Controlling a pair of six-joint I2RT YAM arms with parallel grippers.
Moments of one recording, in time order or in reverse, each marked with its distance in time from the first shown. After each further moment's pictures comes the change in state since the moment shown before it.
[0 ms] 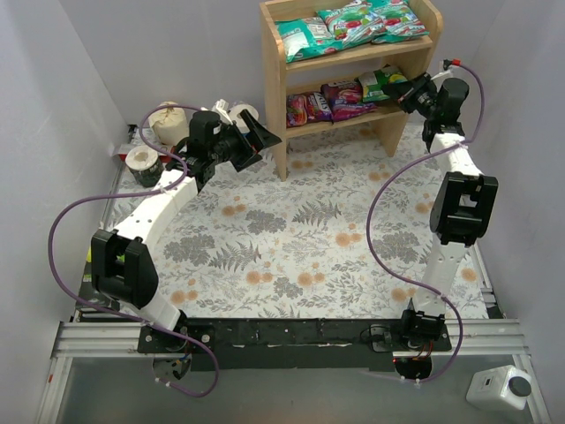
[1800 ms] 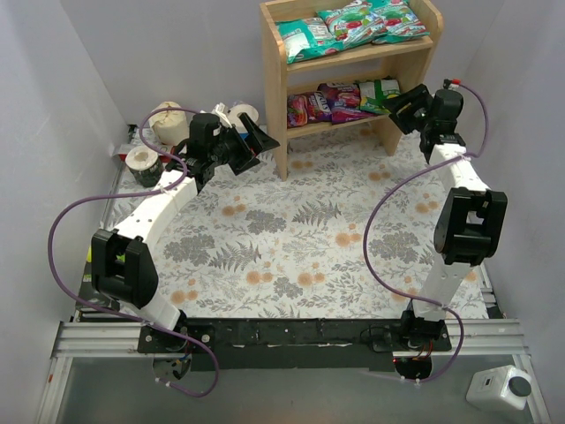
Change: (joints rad) left arm 0.008 0.000 -0.017 -0.024 -0.004 0.011; right arm 0.048 -0.231 -0.239 -0.255 0.262 -0.045
